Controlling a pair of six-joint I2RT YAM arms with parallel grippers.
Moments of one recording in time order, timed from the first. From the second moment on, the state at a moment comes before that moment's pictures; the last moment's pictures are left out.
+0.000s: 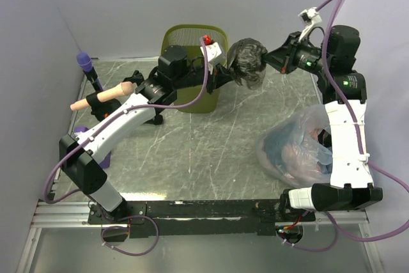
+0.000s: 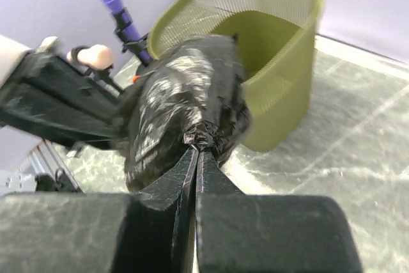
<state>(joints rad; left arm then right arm) -0.72 1.61 1.61 -0.02 0.55 0.07 0.02 1.33 1.78 -0.67 -0.79 0.16</state>
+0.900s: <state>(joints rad) -0.58 1.52 1.64 -0.06 0.72 -0.15 0.08 1.08 1.44 -0.63 -0.81 0.04</state>
